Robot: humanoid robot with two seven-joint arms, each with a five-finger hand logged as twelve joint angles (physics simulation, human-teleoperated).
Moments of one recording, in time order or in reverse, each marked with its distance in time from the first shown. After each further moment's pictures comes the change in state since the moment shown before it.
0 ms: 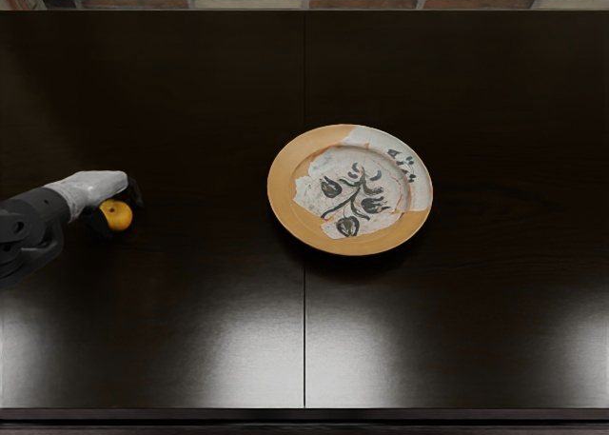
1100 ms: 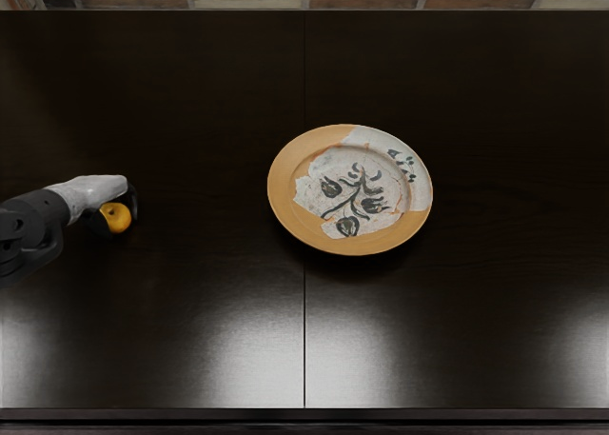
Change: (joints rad) left arm -0.006 0.002 -0.002 -0.004 -0.025 -0.030 0.004; right arm 0.000 0.000 0.000 0.000 0.000 0.000 0.000
